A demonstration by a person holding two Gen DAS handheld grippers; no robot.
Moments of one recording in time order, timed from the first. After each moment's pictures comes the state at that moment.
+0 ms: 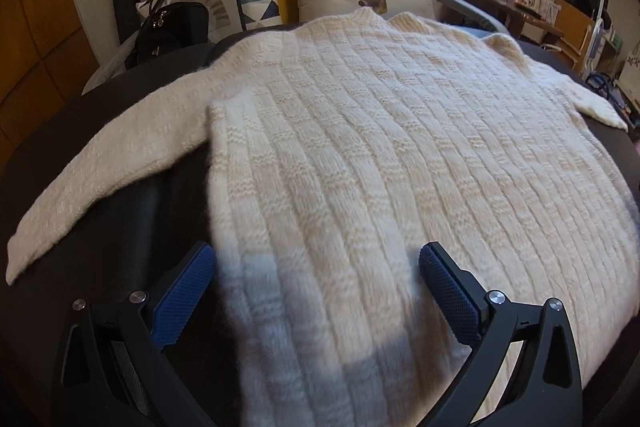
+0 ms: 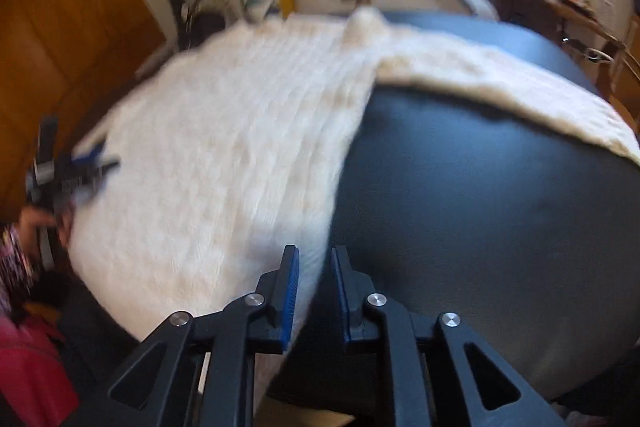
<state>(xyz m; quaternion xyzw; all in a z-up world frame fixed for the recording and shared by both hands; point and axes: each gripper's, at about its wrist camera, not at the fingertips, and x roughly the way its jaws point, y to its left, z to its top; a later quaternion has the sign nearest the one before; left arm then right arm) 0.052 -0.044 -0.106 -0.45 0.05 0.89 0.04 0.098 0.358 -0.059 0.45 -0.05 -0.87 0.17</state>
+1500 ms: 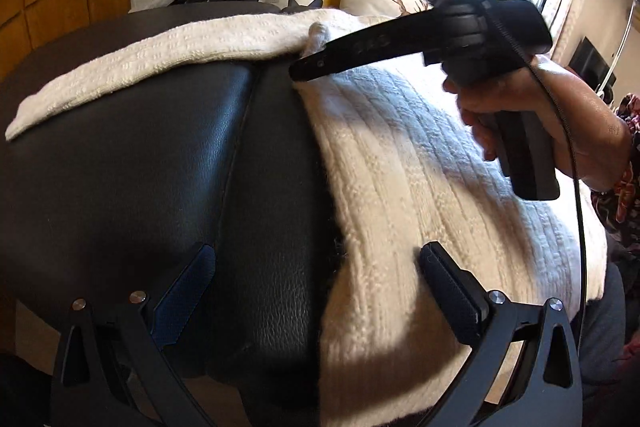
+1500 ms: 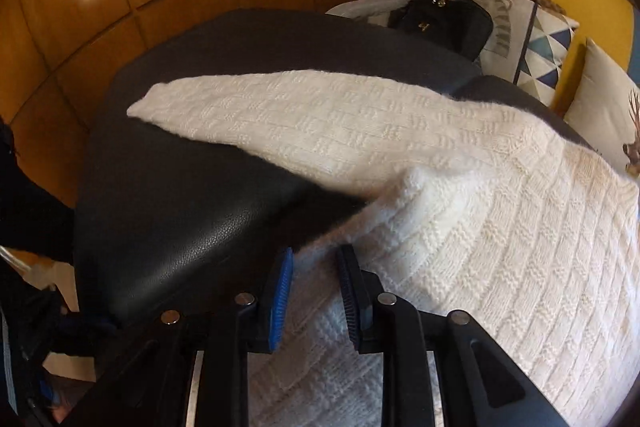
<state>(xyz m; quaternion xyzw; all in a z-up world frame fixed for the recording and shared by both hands) 0.146 -0.121 -0.118 -0.44 -0.09 0.90 0.03 -0.029 -0.085 -0.096 0.44 0.16 -0.77 0.44</state>
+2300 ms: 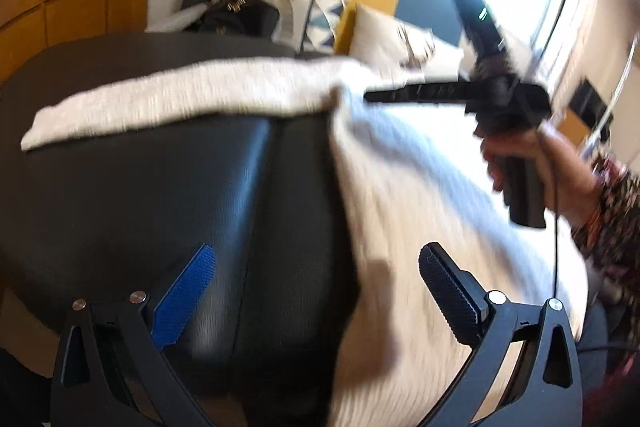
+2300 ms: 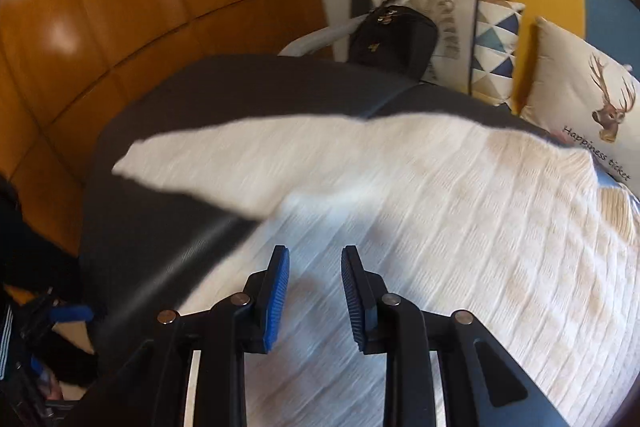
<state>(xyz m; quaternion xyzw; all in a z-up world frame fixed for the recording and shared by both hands) 0.130 -0.147 -0.090 -0.37 -0.13 0.92 0.01 -0.073 -0.020 -0.083 0.43 0.09 -0.81 0.40</state>
